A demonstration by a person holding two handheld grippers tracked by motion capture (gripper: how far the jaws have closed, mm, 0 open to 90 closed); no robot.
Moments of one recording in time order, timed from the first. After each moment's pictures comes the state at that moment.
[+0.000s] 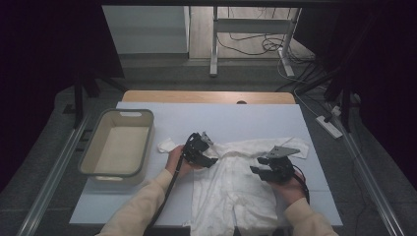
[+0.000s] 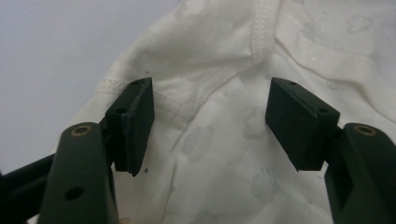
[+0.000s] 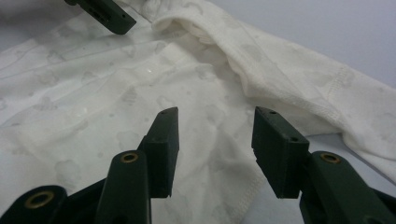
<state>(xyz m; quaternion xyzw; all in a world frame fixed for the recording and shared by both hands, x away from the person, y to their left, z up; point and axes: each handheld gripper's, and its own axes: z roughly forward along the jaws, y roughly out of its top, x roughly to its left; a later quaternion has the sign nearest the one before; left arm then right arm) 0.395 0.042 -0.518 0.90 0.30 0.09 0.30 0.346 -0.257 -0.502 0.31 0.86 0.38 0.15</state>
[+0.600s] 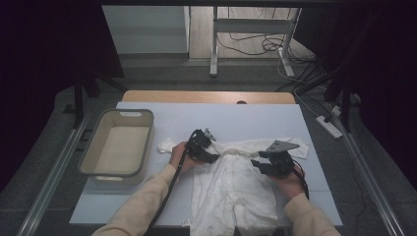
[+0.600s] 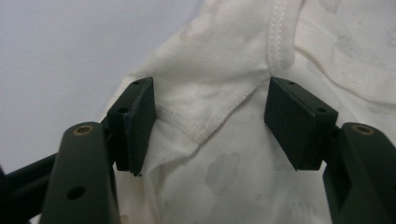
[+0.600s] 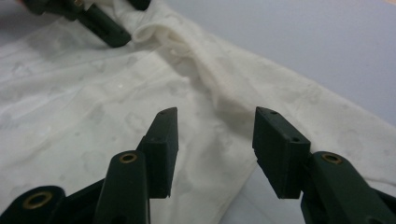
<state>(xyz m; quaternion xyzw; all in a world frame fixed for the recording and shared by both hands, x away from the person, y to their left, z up) 0.414 0.036 -0.524 0.91 0.30 0.09 0.29 0.364 -0.257 -0.499 0.32 0.85 0.38 0.17</state>
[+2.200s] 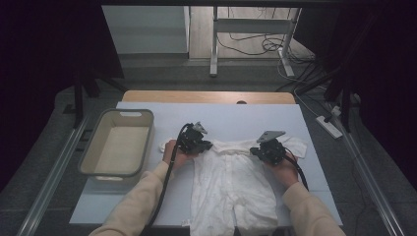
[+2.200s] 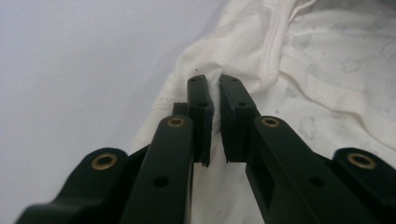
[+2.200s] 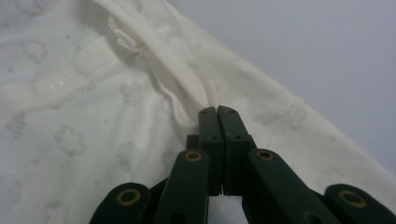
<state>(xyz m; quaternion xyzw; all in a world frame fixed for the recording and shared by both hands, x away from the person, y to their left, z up) 0.416 0.065 -0.502 0.88 0.30 0.07 0.36 0.409 -0.242 -0.506 0.28 0.89 0.33 0.18</state>
